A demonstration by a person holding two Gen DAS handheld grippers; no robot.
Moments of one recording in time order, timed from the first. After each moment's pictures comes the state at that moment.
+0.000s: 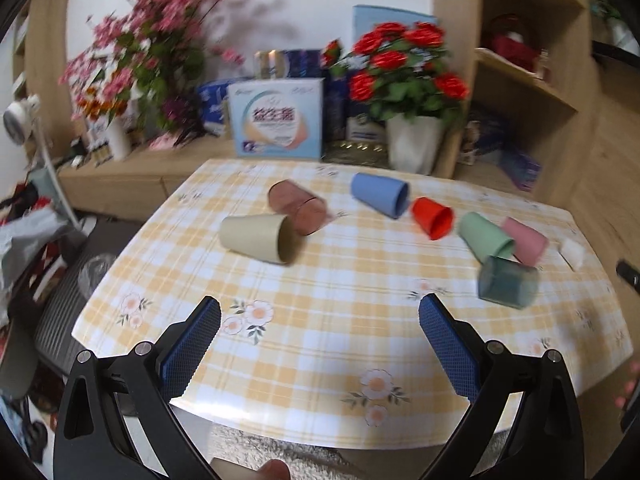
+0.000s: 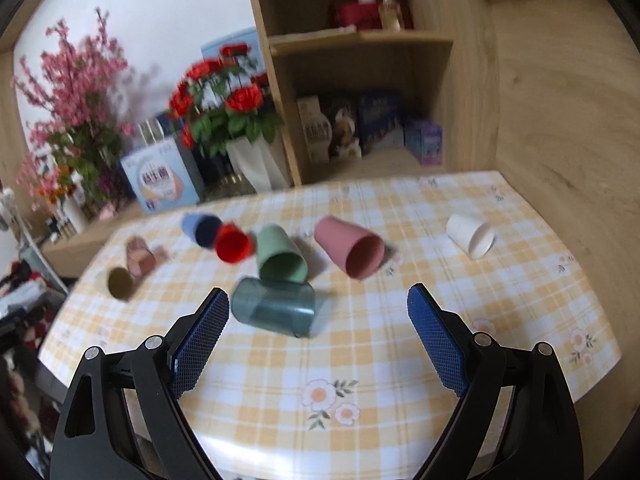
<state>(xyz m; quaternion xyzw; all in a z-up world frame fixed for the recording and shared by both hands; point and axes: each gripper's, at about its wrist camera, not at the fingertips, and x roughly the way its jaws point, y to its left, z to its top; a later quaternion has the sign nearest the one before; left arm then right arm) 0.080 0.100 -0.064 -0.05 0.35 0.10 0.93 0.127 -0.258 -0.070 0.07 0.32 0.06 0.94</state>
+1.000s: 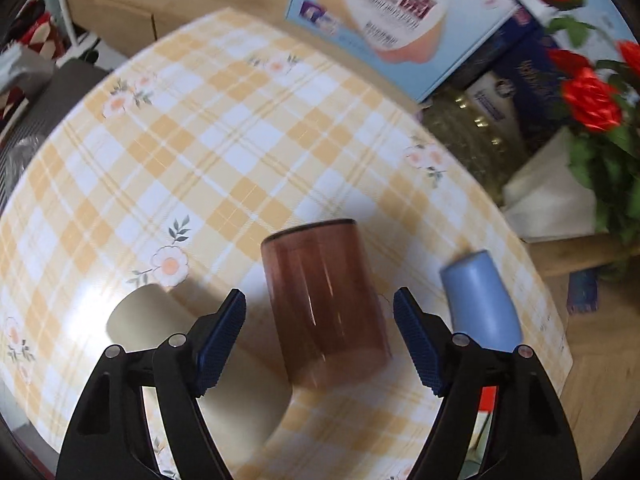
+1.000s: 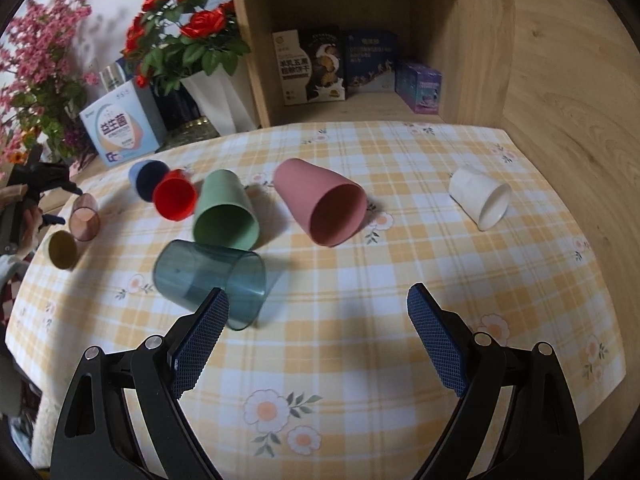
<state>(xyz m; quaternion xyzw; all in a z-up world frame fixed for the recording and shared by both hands) 0.390 0.253 -0.164 -0.31 0.54 0.16 0.77 0.207 -0.271 -0.137 0.05 0.41 0.04 0.91</state>
